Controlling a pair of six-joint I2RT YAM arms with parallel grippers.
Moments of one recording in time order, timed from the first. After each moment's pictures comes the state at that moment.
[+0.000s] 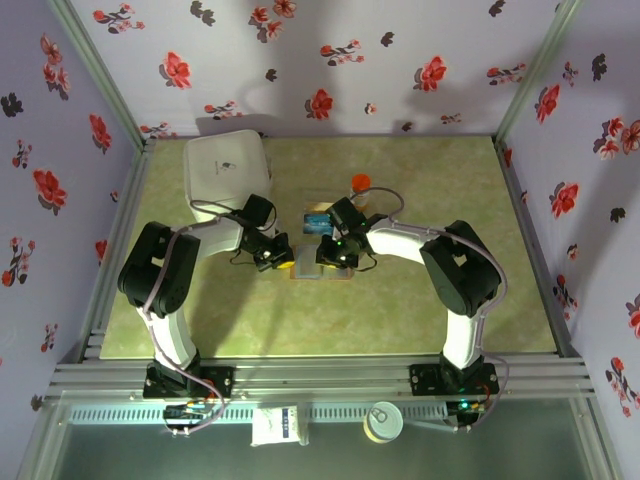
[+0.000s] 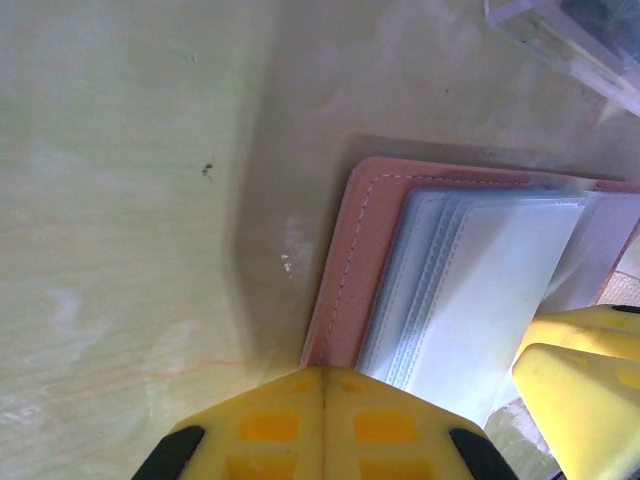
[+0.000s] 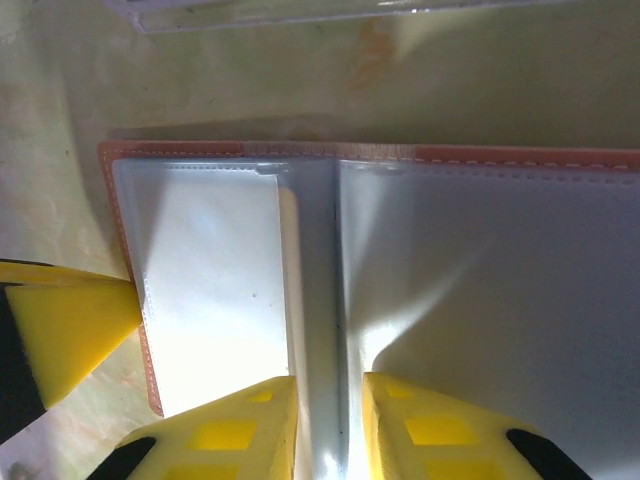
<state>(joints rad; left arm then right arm) -0.47 1.83 1.02 -0.41 0.49 -0.72 0.69 1.88 1.14 -0.39 -0.33 0.78</state>
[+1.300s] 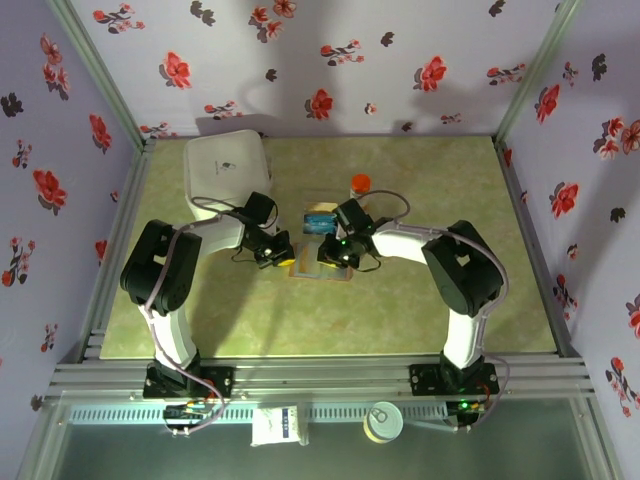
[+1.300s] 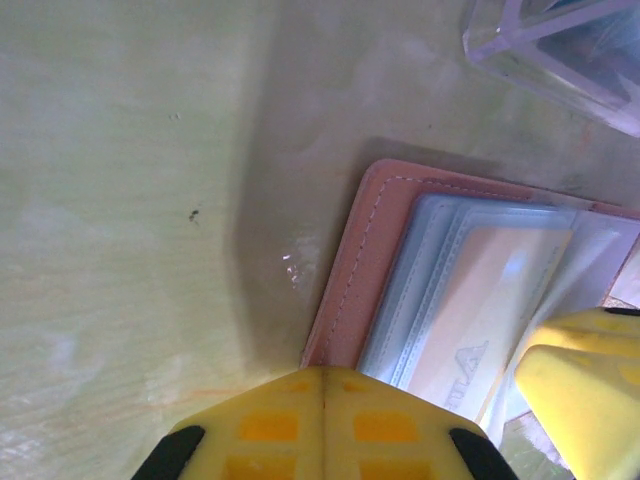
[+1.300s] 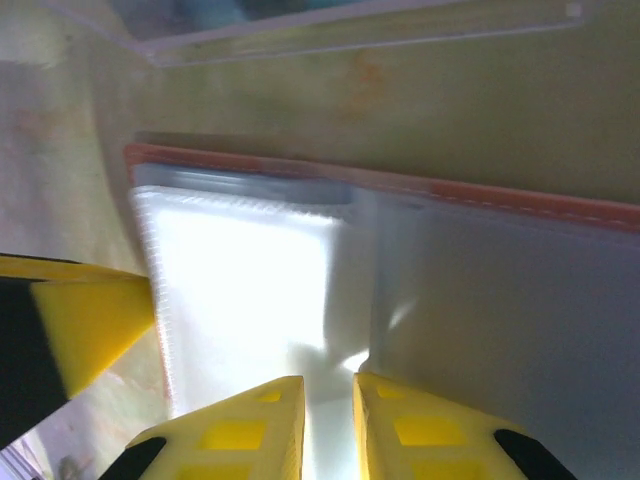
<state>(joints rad) -0.47 1.85 1.05 -0.42 0.47 -0.70 0.64 1.87 1.07 -0.26 -0.40 0.82</state>
